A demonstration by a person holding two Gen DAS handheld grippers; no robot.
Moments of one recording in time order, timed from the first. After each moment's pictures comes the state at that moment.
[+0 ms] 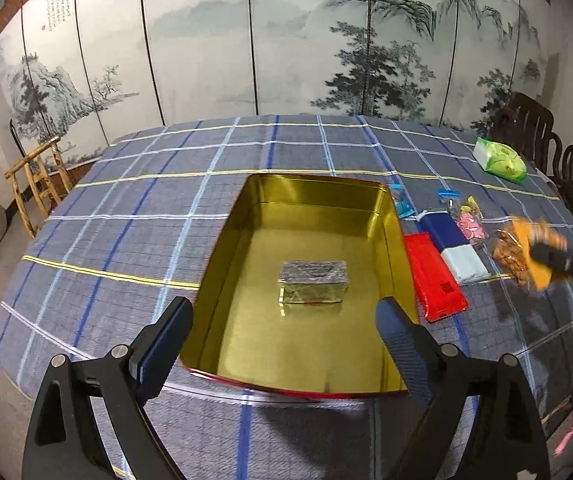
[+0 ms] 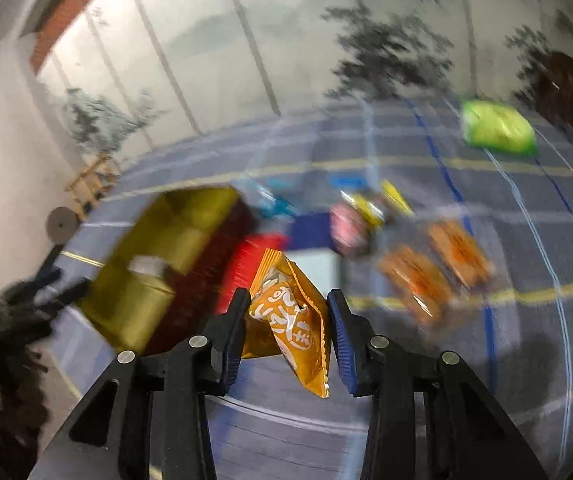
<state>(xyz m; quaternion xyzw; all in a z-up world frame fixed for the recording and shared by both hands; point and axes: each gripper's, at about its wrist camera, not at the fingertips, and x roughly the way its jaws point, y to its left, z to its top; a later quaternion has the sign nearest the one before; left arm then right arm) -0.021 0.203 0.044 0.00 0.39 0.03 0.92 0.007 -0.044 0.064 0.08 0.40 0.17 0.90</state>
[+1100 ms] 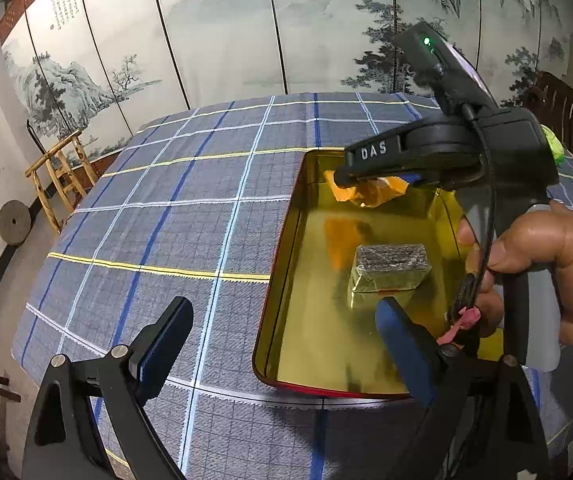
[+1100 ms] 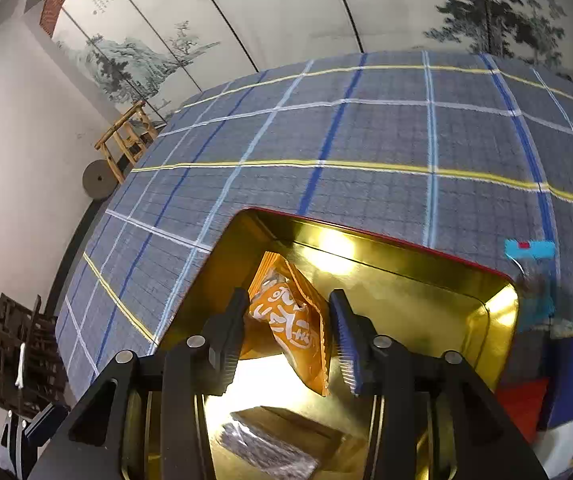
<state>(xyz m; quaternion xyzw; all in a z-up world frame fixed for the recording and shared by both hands) -0.004 0.243 0.025 0.03 0.42 0.08 0.90 0.183 0.166 0.000 0.08 0.50 0.27 0.82</state>
